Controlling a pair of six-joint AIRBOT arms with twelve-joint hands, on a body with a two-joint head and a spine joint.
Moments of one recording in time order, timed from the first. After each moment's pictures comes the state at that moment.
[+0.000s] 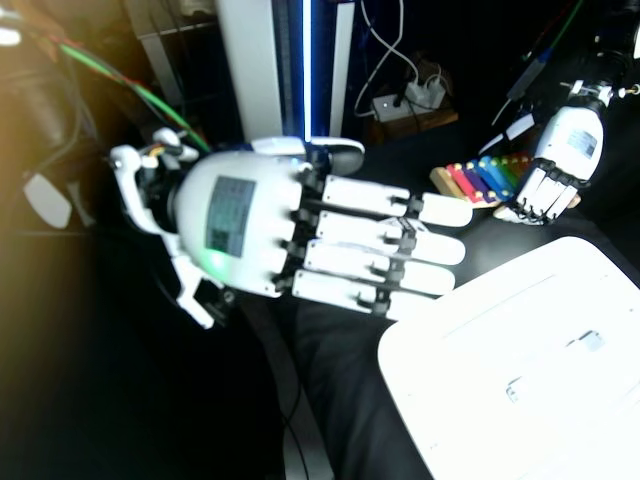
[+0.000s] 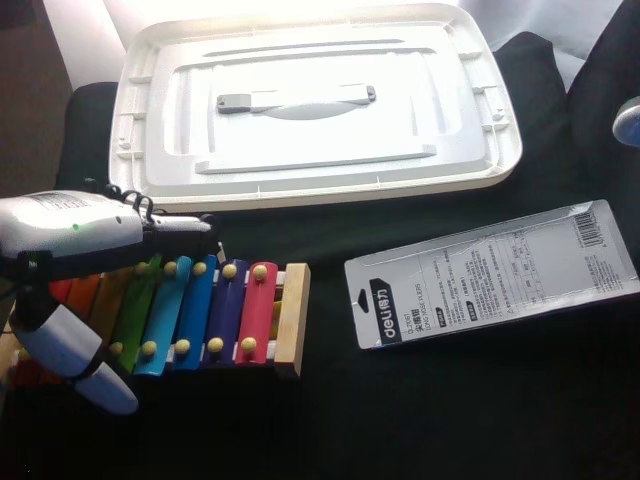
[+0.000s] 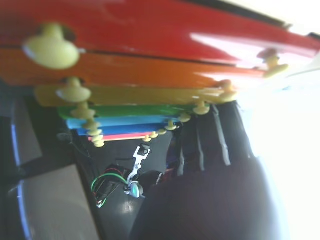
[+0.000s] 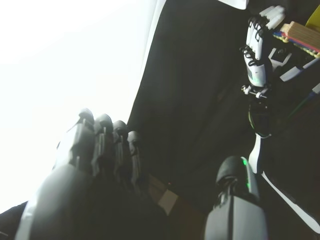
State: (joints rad) left arm 0.84 -0.88 1.16 0.72 -0.54 0.26; right arm -0.91 -0.93 1.36 -0.16 1.25 -0.03
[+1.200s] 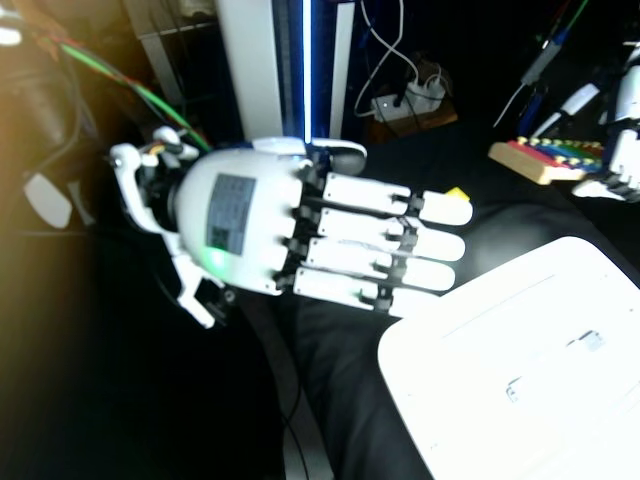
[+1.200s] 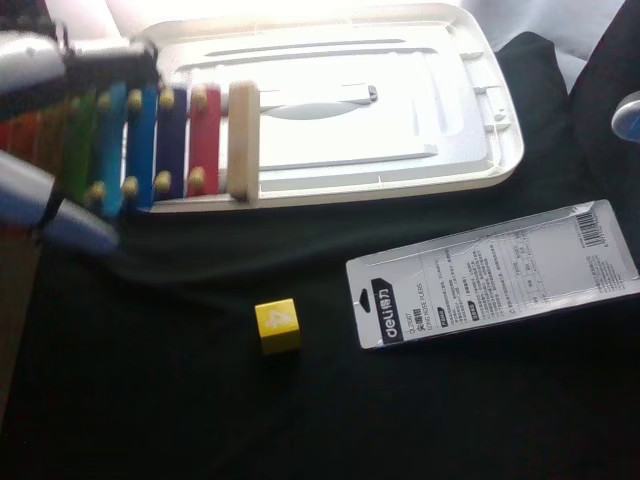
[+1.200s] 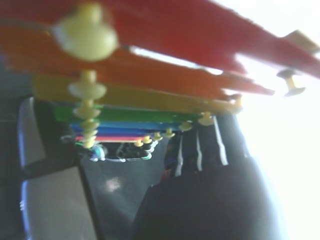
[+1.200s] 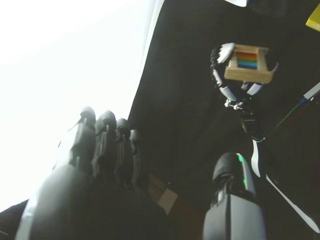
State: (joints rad) left arm 0.59 -0.82 1.24 0.62 -0.56 0.33; right arm -0.91 -0.93 1.36 -0.16 1.25 -0.03
